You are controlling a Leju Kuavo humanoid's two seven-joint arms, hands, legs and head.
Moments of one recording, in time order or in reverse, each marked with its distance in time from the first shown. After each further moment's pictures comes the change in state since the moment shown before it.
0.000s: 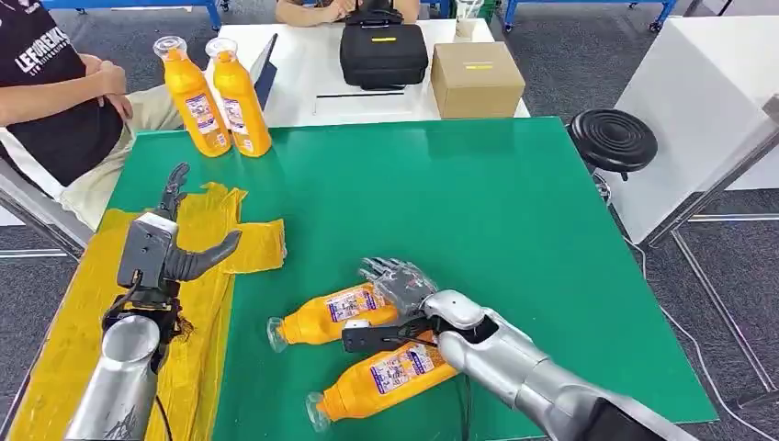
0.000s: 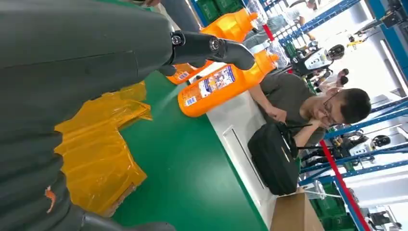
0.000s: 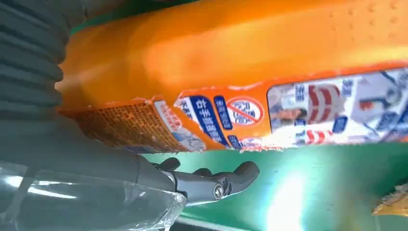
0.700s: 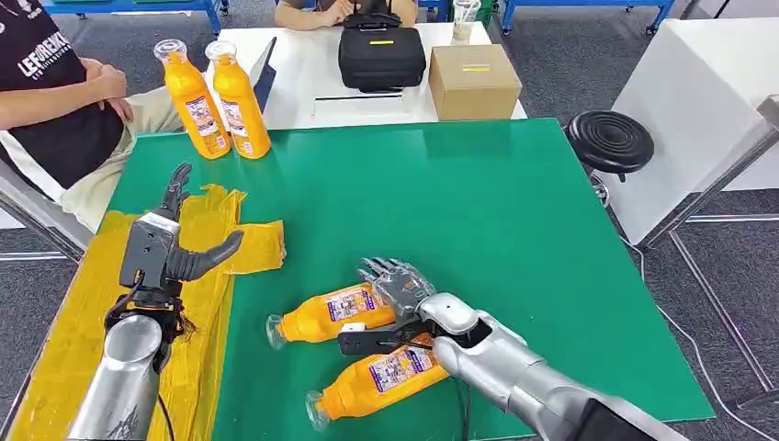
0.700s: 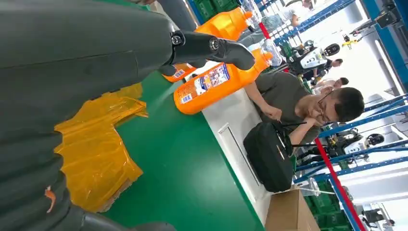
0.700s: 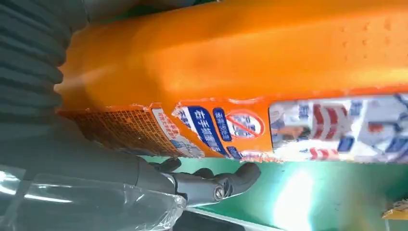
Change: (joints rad) left arm 0.000 -0.008 0.000 0.000 0.000 -0.002 -0.002; right arm 0.000 0.027 0.012 0.047 0.072 -0.029 0.026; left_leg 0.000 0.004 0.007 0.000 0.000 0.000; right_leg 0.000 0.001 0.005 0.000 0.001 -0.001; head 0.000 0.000
